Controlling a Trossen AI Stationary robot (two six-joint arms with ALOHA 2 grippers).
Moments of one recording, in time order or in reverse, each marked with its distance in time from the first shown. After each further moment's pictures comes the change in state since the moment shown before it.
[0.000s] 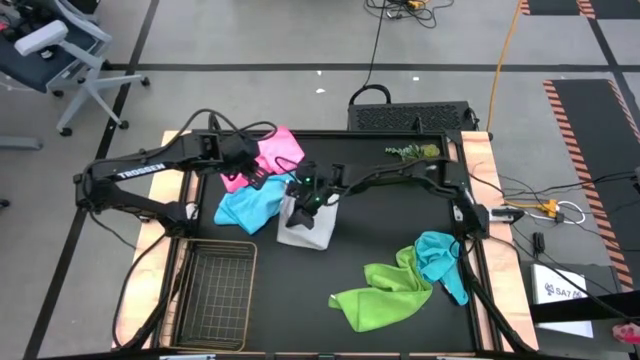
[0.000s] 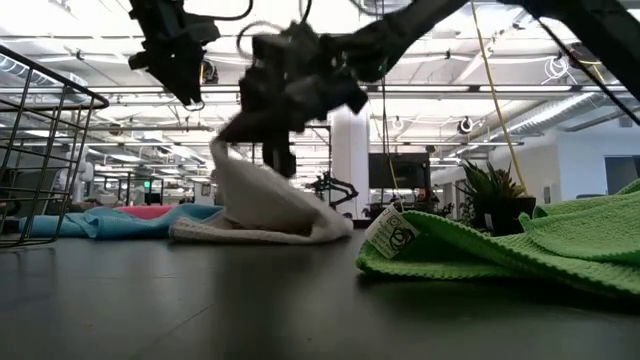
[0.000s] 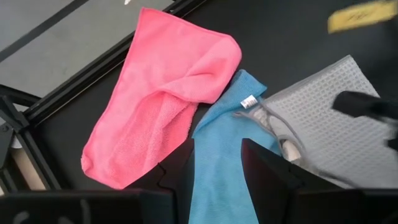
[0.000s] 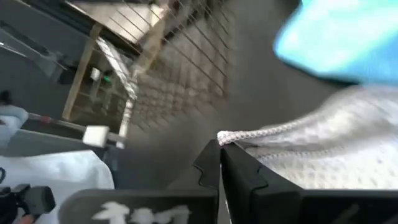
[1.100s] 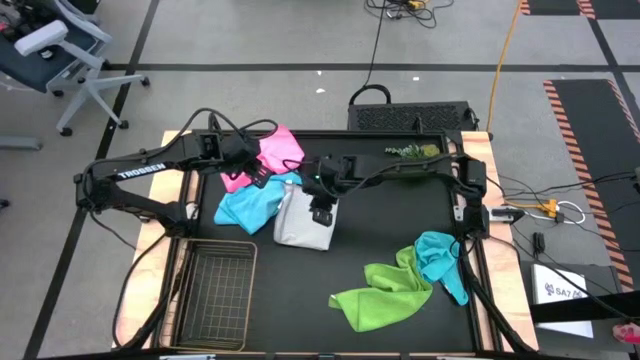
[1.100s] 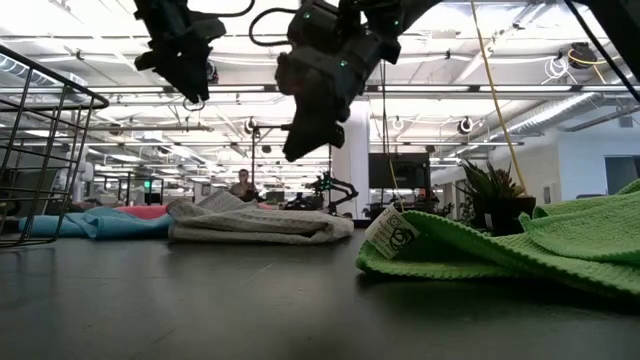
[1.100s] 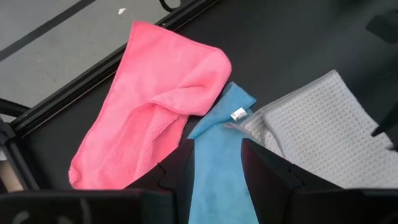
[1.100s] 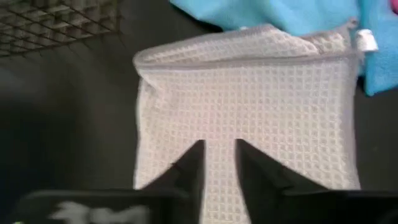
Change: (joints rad) left arm 0.000 0.004 0.000 0.062 0.007 0.000; right arm 0.004 -0.185 0.000 -0.481 0.447 -0.354
